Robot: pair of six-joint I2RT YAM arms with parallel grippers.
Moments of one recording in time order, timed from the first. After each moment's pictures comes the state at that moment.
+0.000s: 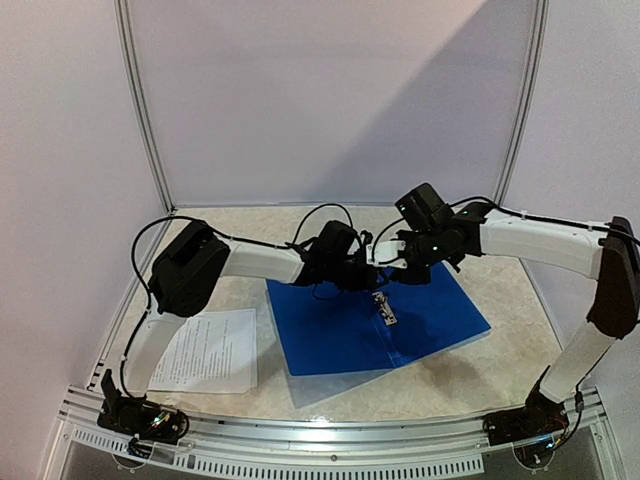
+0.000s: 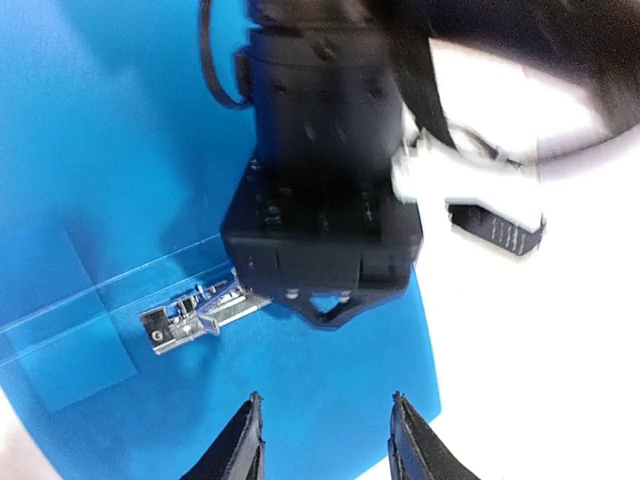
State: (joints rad) left arm -0.86 2.44 1.74 0.07 0.29 -0.67; right arm 0.74 1.65 1.28 -0.58 0.09 -0.92
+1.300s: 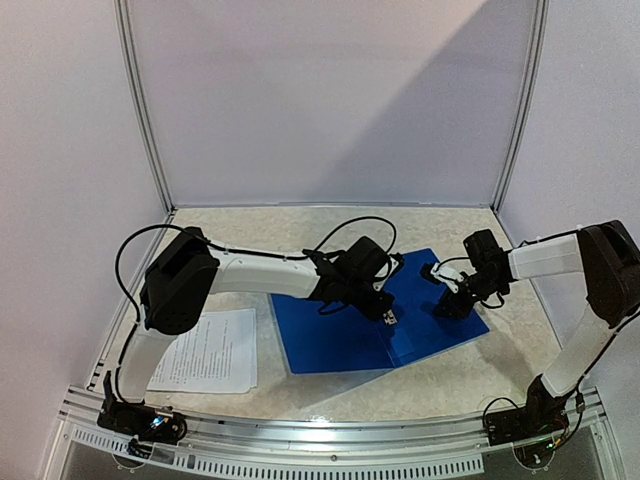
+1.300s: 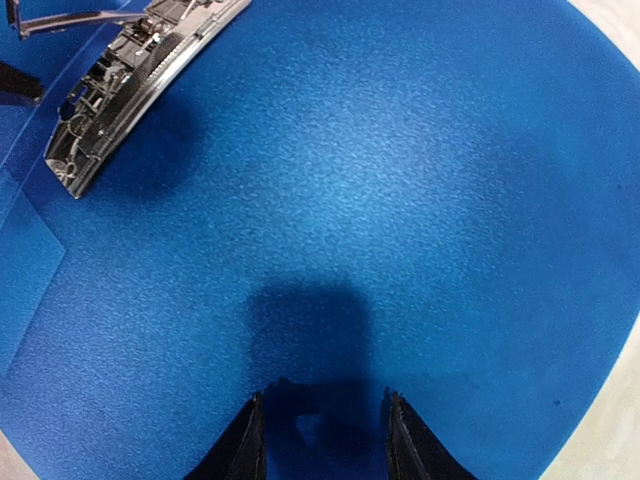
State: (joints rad) left arm -1.05 2.32 1.75 -0.27 -0.12 -0.12; right arm 0.28 1.66 0.80 -0.29 -0.30 -0.61
